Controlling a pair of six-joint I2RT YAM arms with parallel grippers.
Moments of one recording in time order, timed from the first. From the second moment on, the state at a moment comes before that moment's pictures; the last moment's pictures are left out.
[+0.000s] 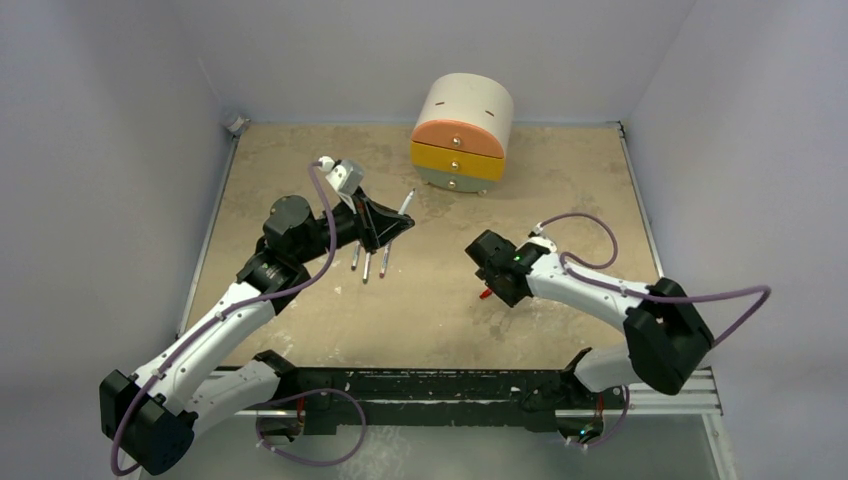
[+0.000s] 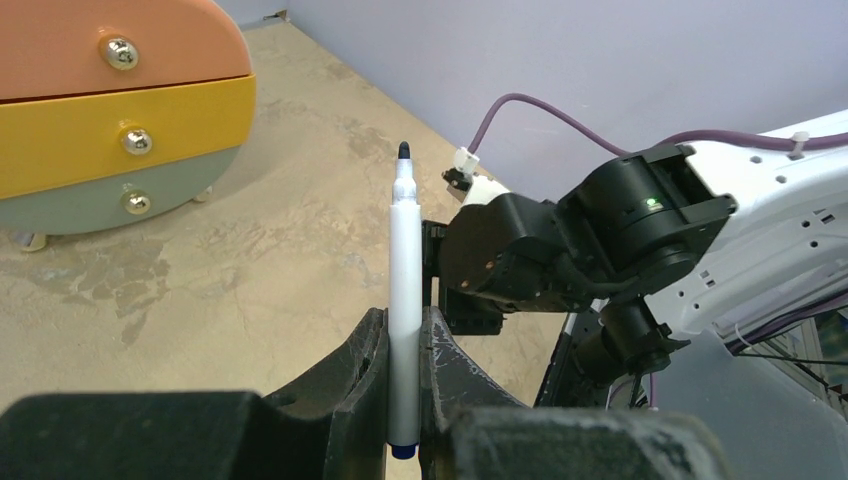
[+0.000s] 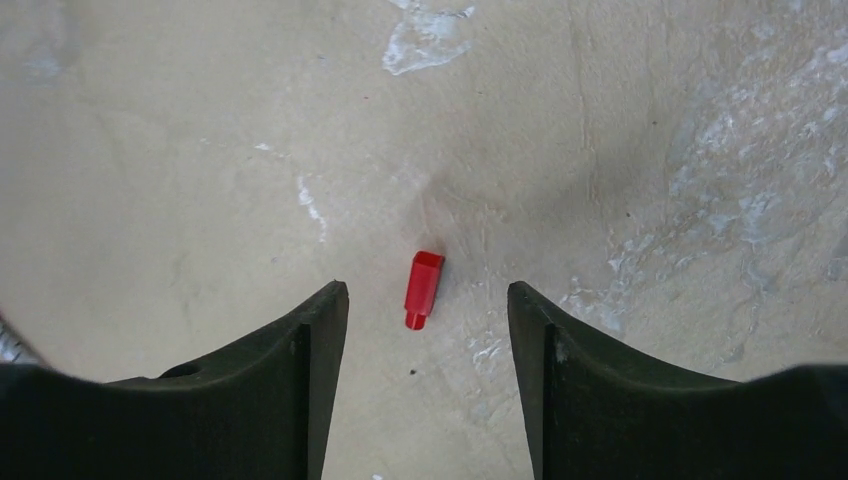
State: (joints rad) left arm -0.55 0.96 0.81 0.17 0.50 -0.42; right arm 0.75 1.37 0.82 -0.72 0.53 1.46
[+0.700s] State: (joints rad) left arm -0.55 0.96 0.81 0.16 0.50 -0.42; right arm 0.75 1.54 0.84 -0.69 0.47 1.46
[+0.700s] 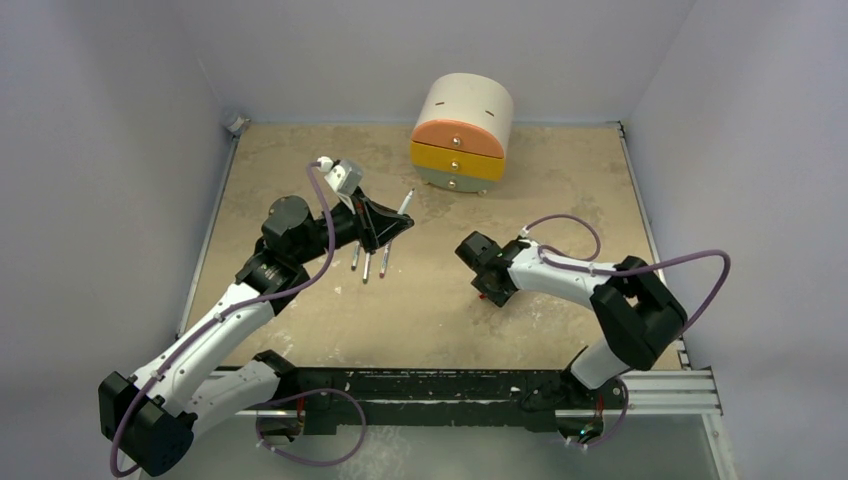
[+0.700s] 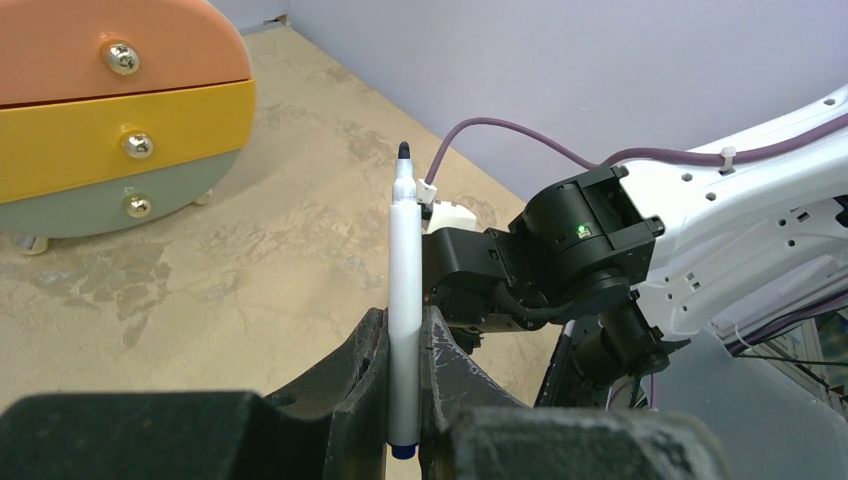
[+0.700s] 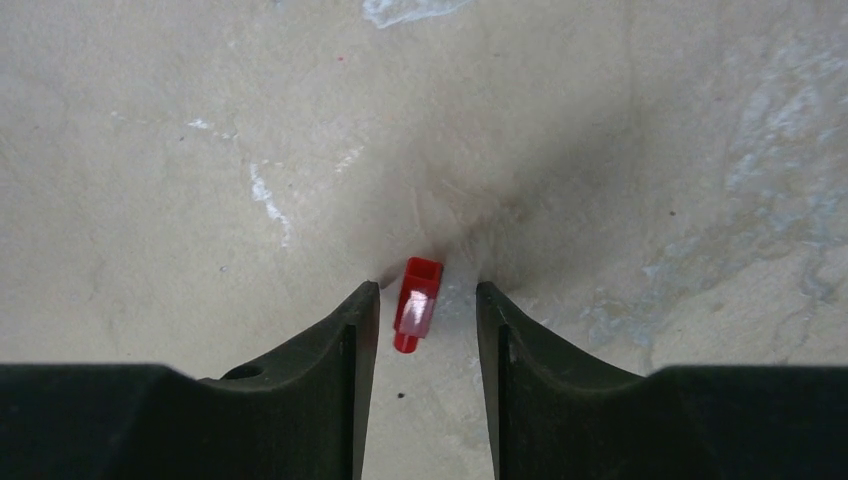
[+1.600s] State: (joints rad) left arm -0.55 0.96 0.79 0.20 0.49 -0.47; right arm 0.75 1.18 0.86 -0.44 0.42 1.06
